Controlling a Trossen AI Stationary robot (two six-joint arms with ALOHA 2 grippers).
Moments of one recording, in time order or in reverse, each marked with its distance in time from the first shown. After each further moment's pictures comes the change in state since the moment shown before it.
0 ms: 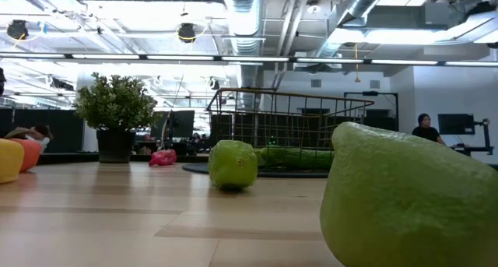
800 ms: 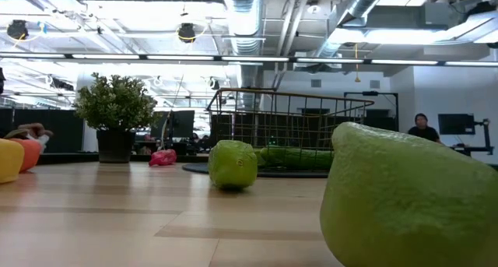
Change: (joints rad) left arm -0.027 -0.030 0.000 -0.108 -0.073 -0.126; right arm 0.272 -0.181 -0.641 0.424 0.007 0.435
